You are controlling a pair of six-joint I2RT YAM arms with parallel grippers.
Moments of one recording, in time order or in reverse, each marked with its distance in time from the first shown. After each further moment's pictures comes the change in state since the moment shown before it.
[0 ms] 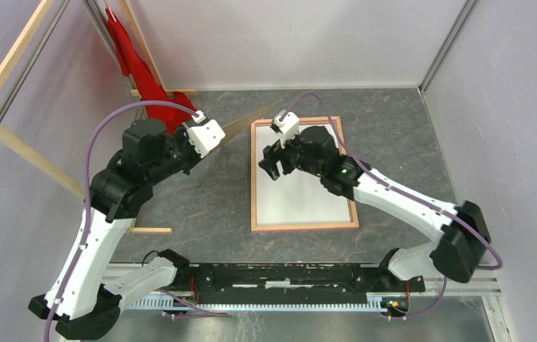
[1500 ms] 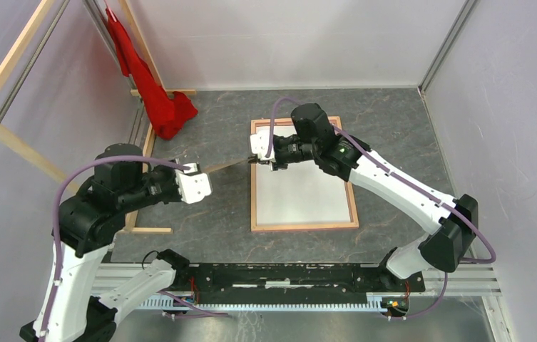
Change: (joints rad) left arm 0.002 -0.122 0.072 -0.329 0.254 0.349; right arm -0.034 0.060 0.316 -0.309 -0.639 -0.906
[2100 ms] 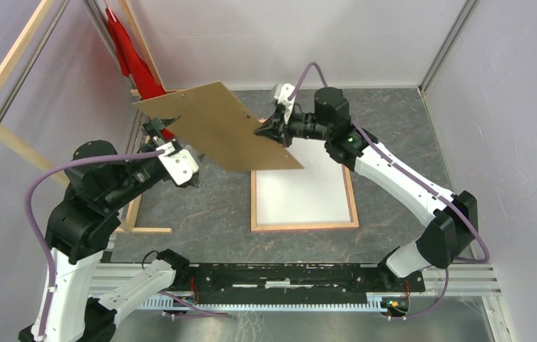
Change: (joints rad) left arm 0.003 -0.011 0.026 0.355 -0.092 -0.103; right arm -0.140 0.013 -0.045 0.330 -0.017 0.512
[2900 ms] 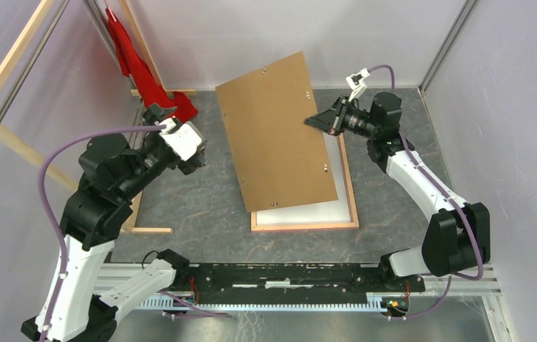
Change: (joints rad) left arm 0.000 0.027 -0.042 0.133 -0.136 -0.163; right arm -0.413 -0.097 -0.299 0.278 -0.119 0.848
